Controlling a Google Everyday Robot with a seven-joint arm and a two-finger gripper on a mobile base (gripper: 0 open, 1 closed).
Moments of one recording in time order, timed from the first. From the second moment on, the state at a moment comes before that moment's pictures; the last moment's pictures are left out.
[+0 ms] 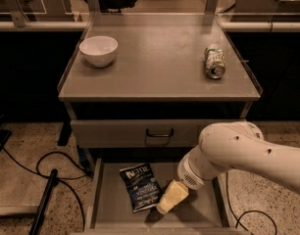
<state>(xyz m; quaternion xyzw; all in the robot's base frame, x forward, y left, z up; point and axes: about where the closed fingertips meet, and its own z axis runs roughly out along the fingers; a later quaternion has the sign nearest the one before) 0.420 -0.078 0.632 -0.46 0.87 0.13 0.13</state>
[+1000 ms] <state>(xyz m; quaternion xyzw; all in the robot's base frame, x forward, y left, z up) 0.458 -0.073 0.558 -0.39 0.90 0.13 0.15</state>
